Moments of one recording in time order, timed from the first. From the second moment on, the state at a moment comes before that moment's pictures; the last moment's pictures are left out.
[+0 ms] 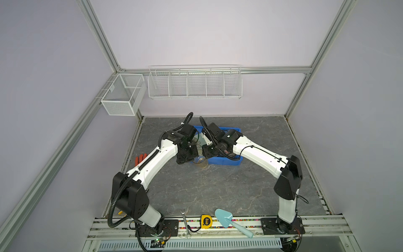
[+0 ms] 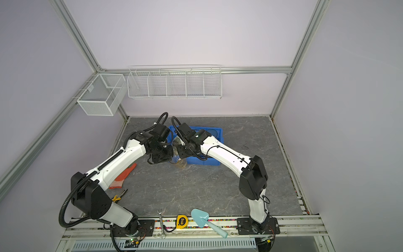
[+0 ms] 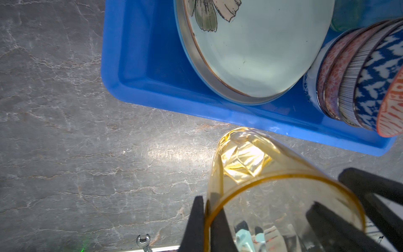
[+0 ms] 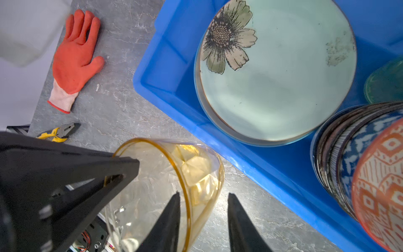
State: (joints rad) left arm -0.55 1.56 1.40 -1.12 0.09 -0.68; right arm 0.88 1.93 1.84 -0.95 -0.03 0.43
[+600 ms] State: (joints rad) left arm -0.55 1.56 1.42 -1.13 0.10 -0.71; right arm 0.89 1.95 1.85 -0.94 -0.01 0.42
